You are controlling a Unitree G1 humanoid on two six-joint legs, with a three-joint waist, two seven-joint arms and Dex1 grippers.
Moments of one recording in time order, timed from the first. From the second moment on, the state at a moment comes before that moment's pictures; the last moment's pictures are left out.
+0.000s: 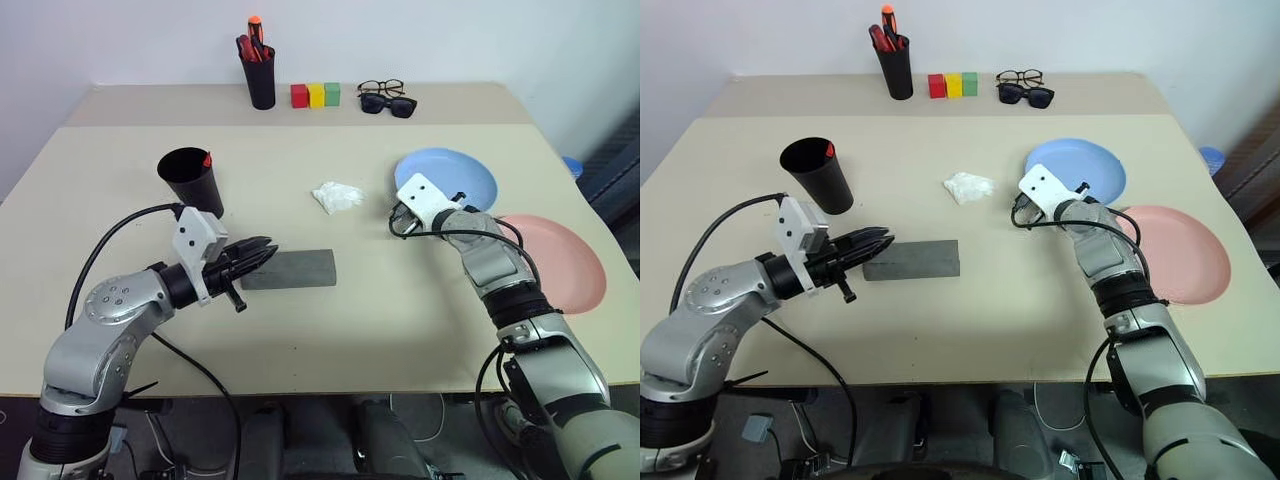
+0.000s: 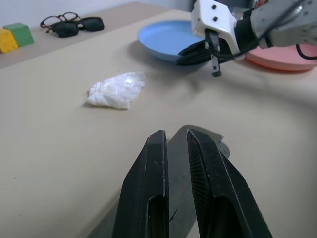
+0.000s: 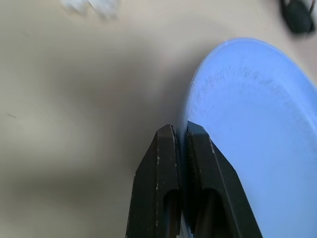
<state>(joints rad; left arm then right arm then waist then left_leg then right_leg) -0.18 0.60 0.13 -0.52 -0.52 0.62 -0.72 -0.74 -0.52 0.24 0.41 -0.24 0.29 0.44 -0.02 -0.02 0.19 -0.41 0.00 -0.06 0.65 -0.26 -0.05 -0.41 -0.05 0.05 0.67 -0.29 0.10</state>
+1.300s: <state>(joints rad) -0.08 0.61 0.21 -0.27 -0.40 0.34 -0.71 -0.88 -0.18 0.11 0.51 0.01 0.39 0.52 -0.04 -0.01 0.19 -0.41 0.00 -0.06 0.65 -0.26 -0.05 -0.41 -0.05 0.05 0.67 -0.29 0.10</state>
